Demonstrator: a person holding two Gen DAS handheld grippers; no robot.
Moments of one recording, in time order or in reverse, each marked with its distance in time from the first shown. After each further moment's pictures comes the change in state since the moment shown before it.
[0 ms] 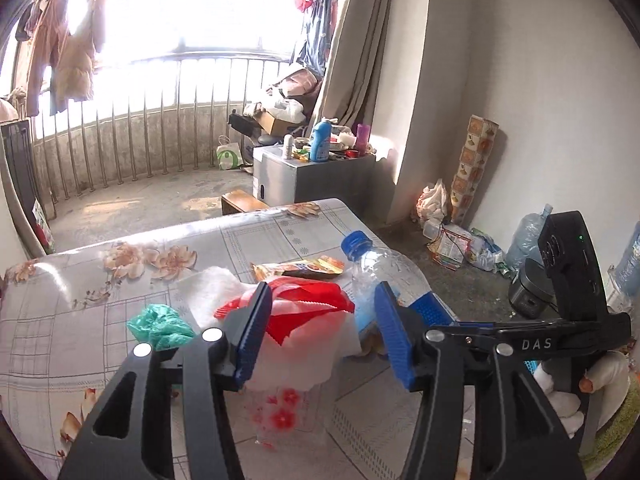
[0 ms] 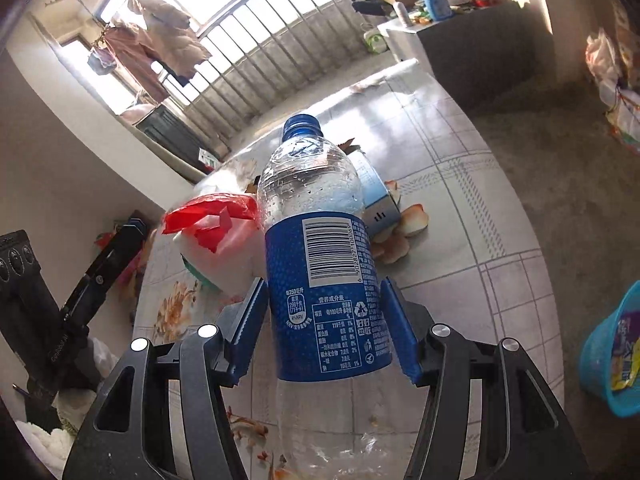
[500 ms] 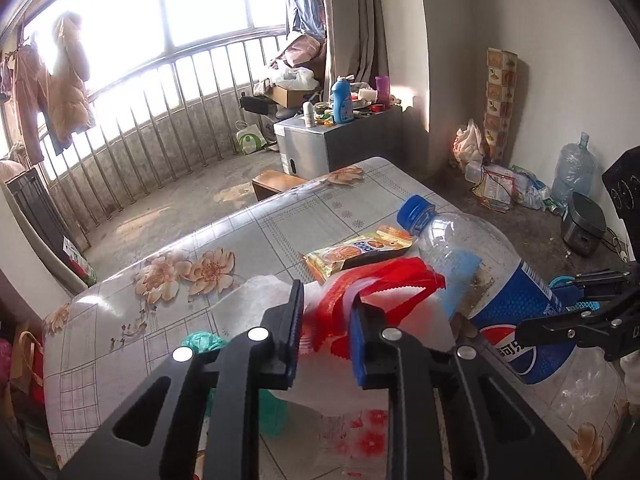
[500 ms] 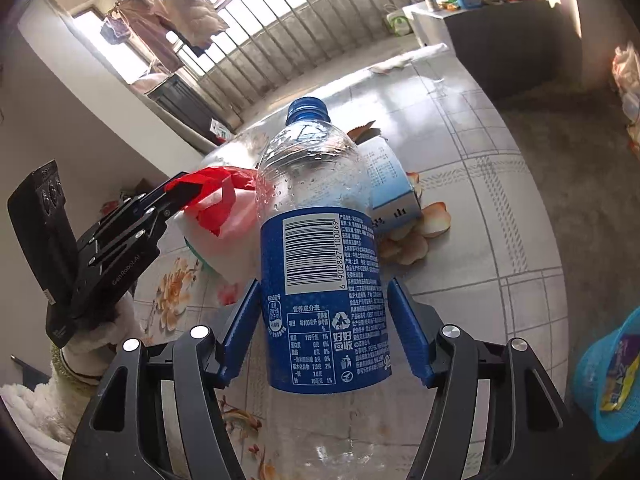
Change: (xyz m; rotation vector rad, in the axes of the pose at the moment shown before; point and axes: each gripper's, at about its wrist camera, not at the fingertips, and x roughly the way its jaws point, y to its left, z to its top) left arm 0.062 0.023 0.000 0.172 0.155 0.128; right arm 0.014 -0.001 0.010 -0.064 0.099 0.045
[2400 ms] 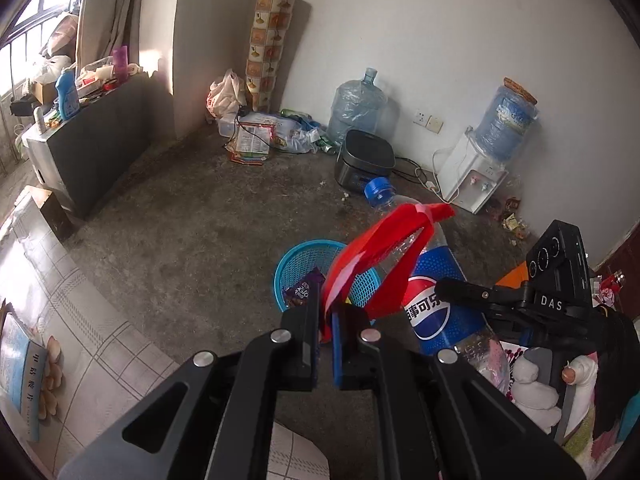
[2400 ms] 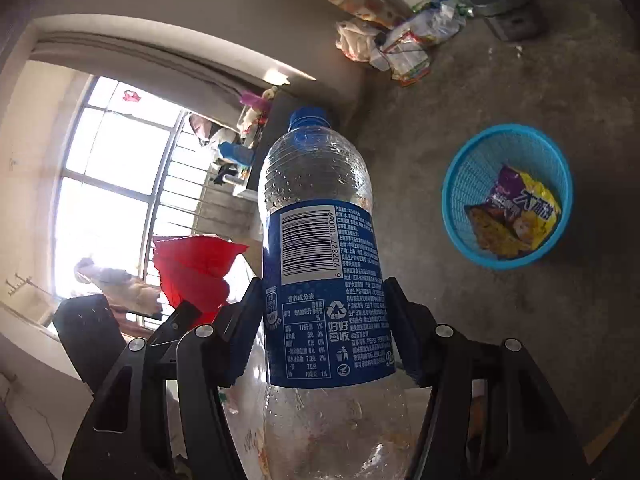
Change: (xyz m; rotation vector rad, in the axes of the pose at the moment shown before) left arm -0.013 -0.352 0.065 0.252 0.247 -0.749; right arm -0.240 -0.202 -0.203 0.882 -0.591 -0.027
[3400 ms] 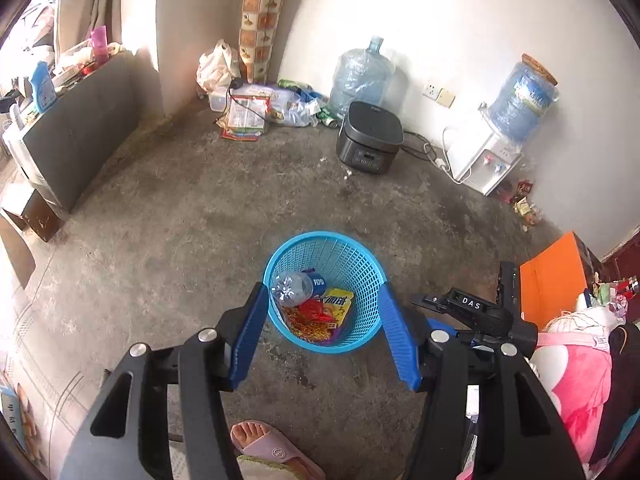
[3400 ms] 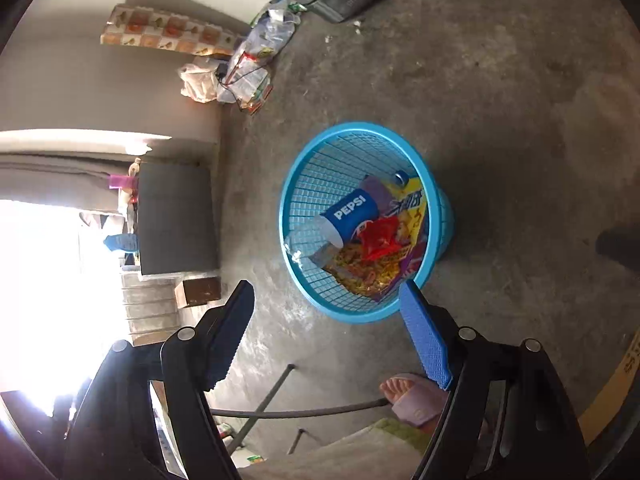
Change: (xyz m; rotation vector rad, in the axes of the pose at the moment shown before) left arm 0.070 -0.006 0.038 0.000 0.052 0.025; right arm 0.008 -0.148 0.041 0.315 -0.086 -0.293
